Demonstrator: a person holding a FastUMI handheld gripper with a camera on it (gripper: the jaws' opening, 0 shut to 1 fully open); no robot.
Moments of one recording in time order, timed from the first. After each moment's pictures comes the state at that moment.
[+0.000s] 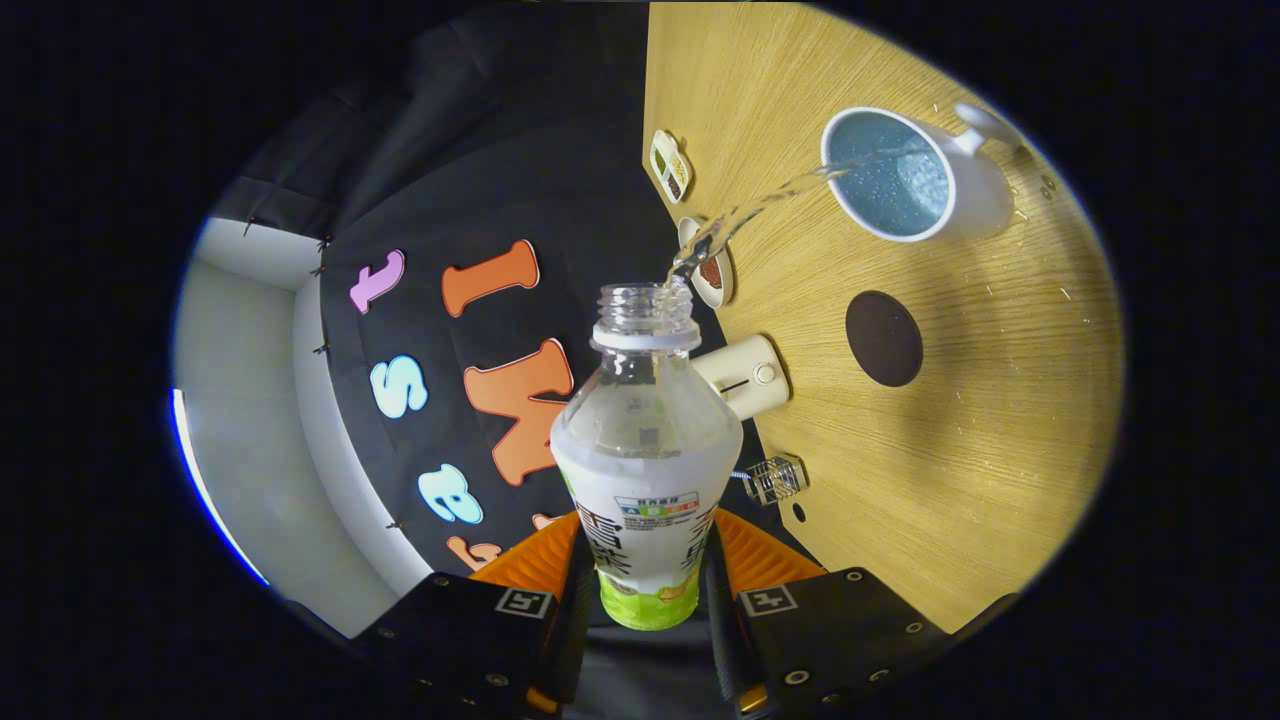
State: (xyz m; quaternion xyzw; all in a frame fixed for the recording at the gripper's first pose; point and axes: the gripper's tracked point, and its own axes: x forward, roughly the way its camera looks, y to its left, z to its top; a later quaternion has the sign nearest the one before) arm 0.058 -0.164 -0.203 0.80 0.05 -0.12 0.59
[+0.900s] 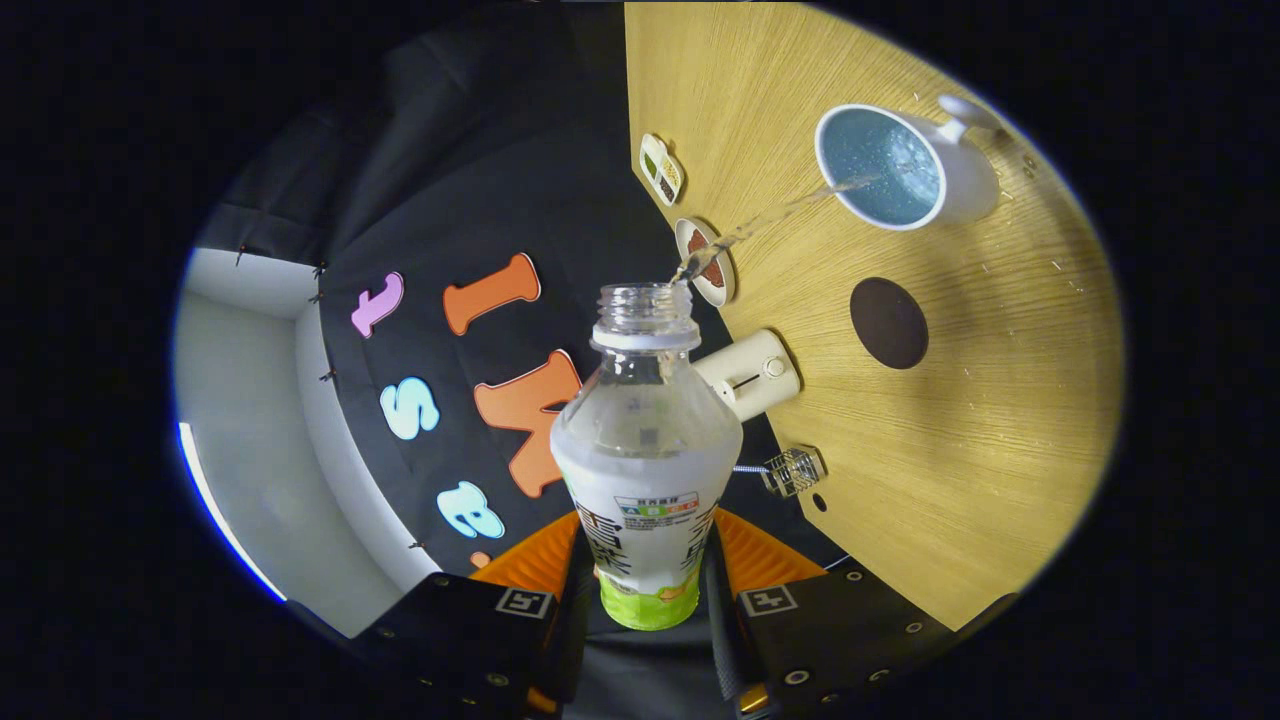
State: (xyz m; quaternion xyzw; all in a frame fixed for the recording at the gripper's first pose) arm 0.055 -0.176 -0.185 0.82 0.04 -0.12 0.56
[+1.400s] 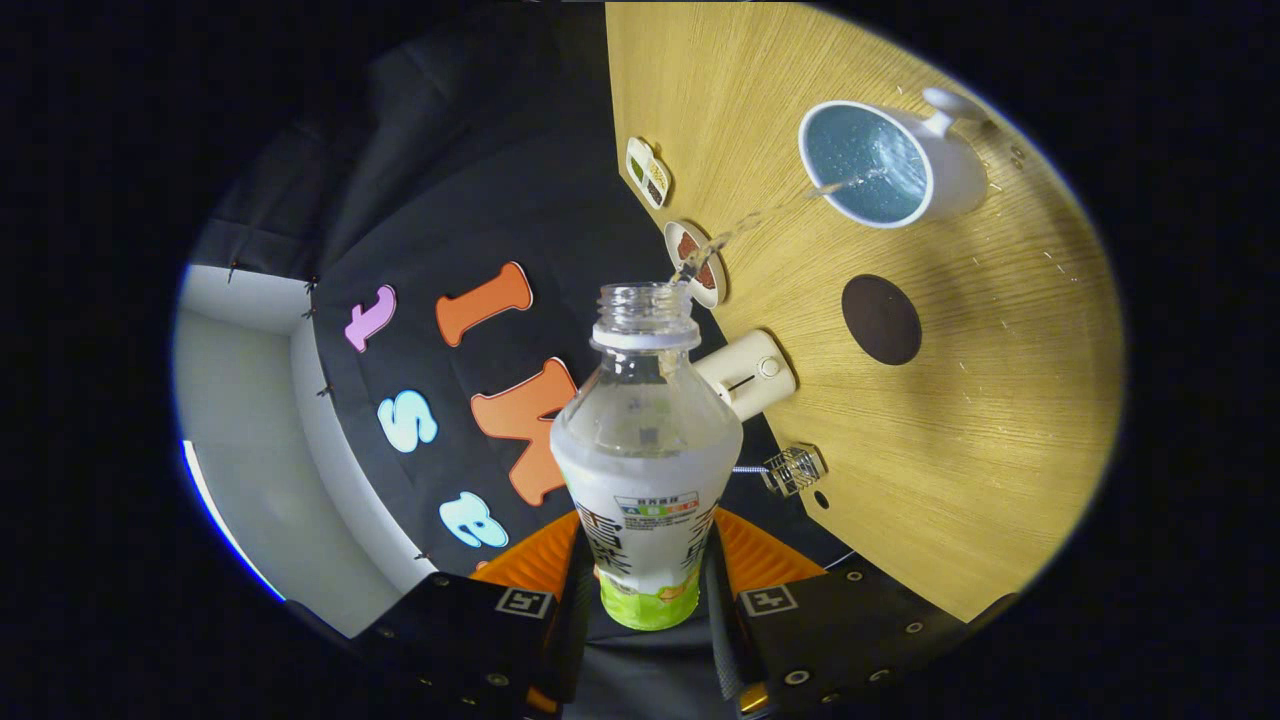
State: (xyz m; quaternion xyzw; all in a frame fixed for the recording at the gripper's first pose) arm 0.056 -0.178 -0.189 0.83 0.04 -0.13 0.54
